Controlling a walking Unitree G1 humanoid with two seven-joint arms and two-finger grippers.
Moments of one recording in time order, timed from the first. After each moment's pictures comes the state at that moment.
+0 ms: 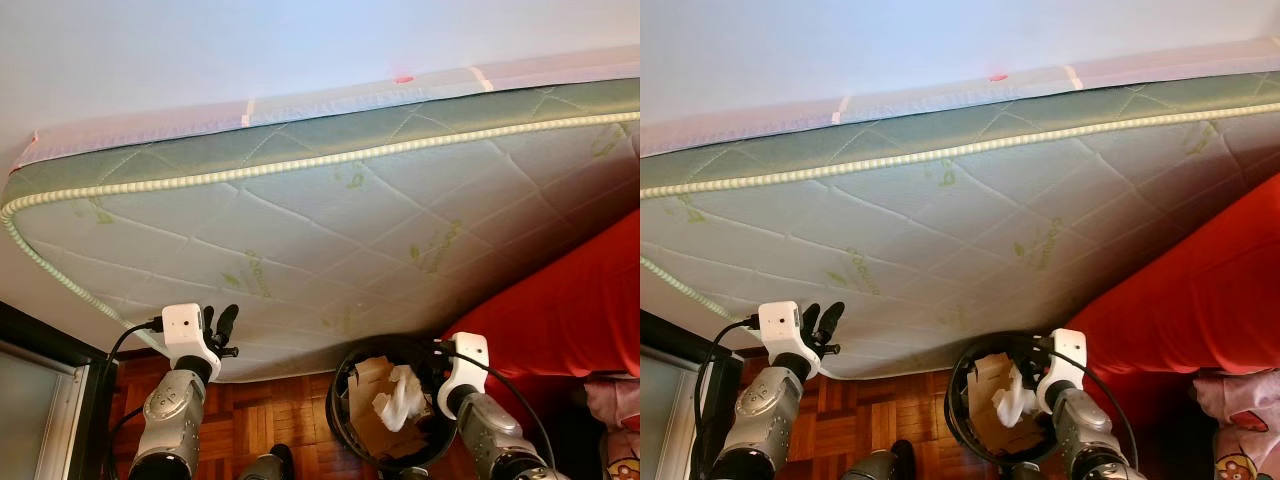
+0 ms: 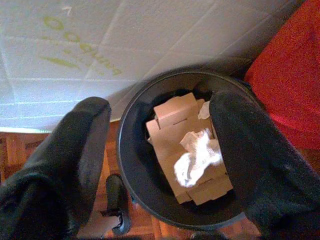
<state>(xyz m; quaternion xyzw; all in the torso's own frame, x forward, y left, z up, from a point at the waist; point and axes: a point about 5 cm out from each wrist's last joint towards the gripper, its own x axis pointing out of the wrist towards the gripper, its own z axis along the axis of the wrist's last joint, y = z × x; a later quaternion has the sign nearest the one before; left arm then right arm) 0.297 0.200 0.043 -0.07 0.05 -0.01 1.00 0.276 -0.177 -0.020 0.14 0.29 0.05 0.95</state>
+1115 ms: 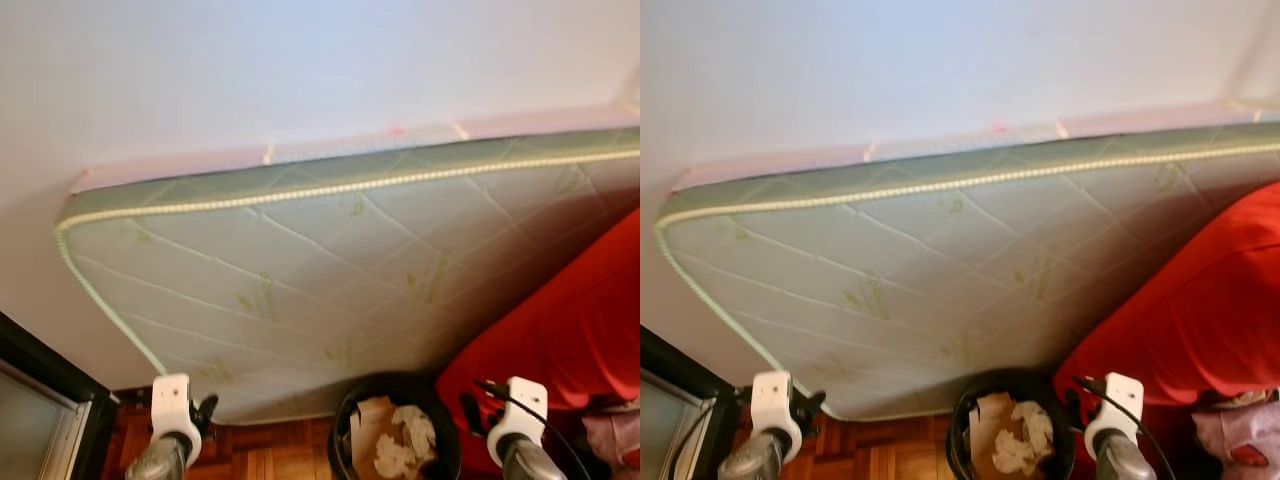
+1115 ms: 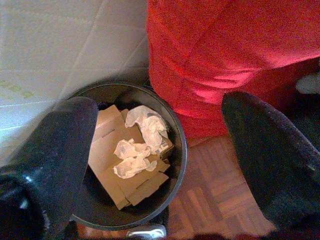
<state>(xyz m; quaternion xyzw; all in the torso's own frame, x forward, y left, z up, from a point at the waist) 0.229 0.227 -0.041 -0.05 0.29 0.05 0.95 0.220 -0.239 -0.050 0.11 0.33 -0.12 0.93</state>
